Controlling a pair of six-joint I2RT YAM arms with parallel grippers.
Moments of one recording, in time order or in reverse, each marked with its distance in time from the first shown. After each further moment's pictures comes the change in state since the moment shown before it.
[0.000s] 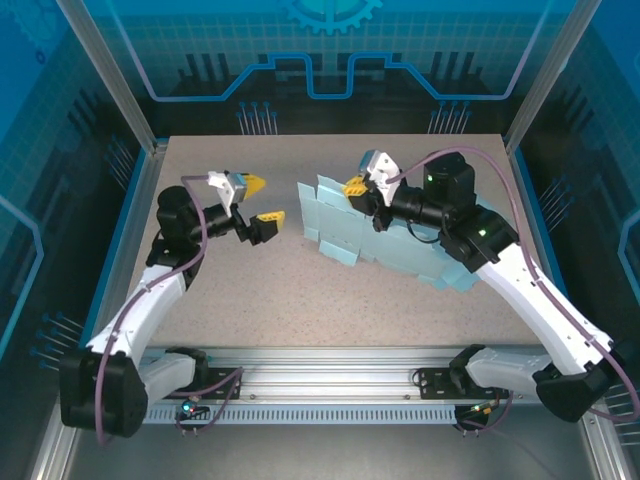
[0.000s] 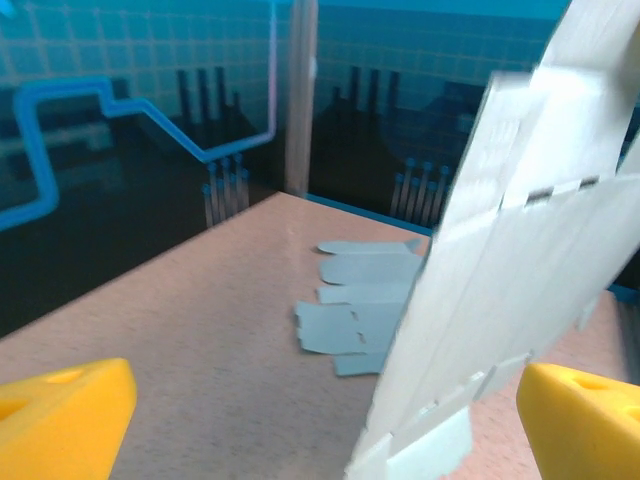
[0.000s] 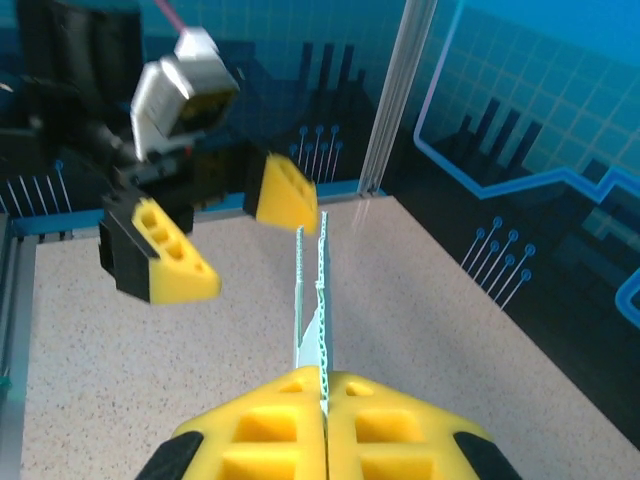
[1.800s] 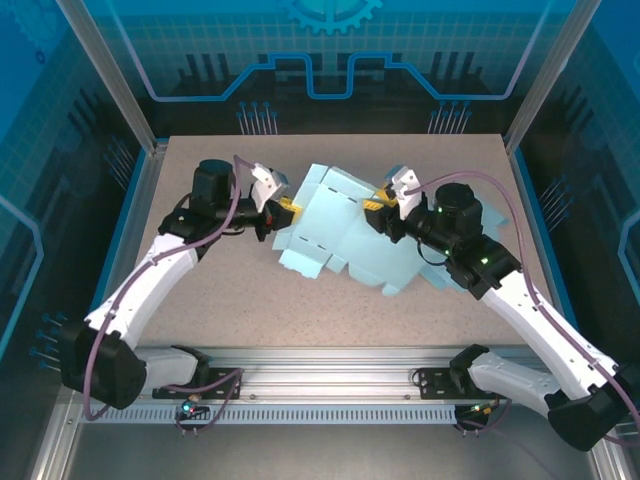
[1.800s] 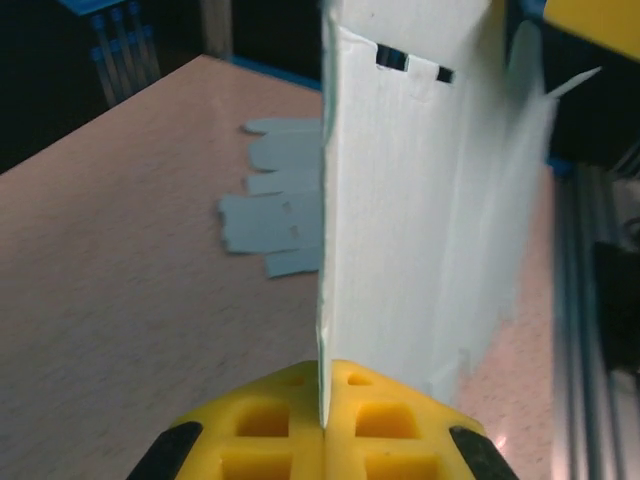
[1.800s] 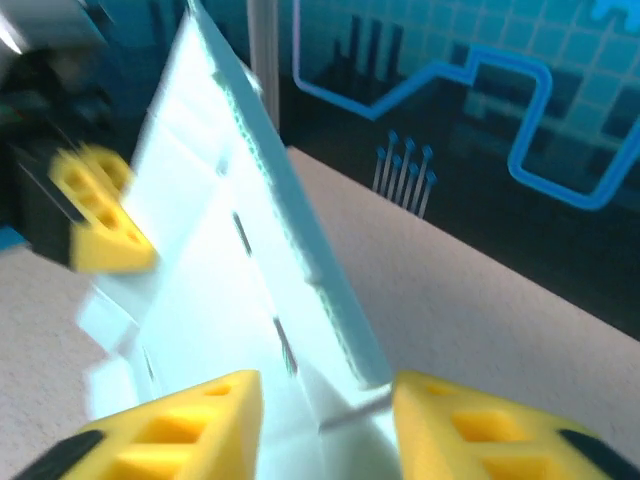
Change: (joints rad) left arm -0.204 0.124 0.373 -0.730 -0.192 0.329; right arm -0.052 -0.155 -0.319 0.140 0.246 0.203
